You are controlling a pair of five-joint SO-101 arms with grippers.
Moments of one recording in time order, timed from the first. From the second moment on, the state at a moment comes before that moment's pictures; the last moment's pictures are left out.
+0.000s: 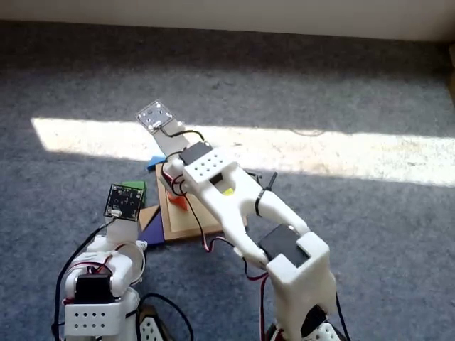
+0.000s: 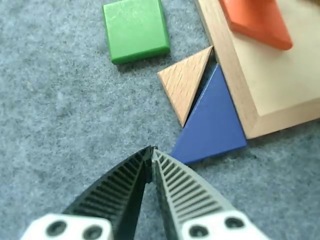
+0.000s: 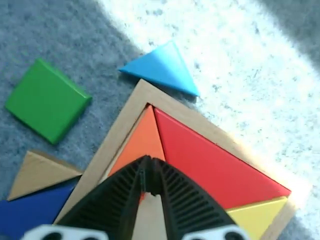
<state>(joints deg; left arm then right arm) -7.9 -101.5 96.0 75.6 -4.4 -45.0 20.2 1.3 50.9 7.5</state>
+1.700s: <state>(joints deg) -7.9 -101.5 96.0 75.8 -4.4 -10.3 -104.6 95.3 61.4 7.5</state>
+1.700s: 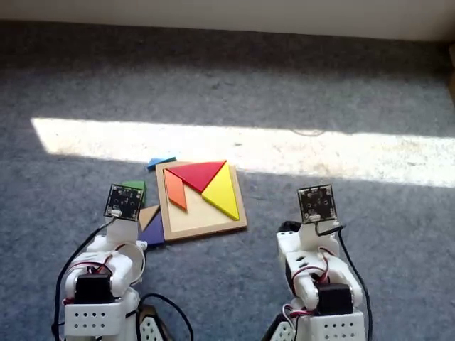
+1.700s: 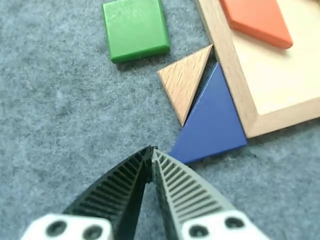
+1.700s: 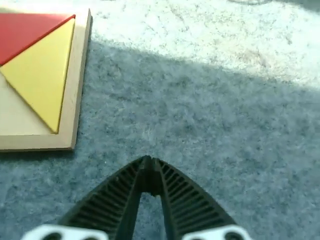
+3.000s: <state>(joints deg) -12.5 -60.4 58.9 74.0 -25.9 -9.5 -104.6 95.9 55.1 7.5</state>
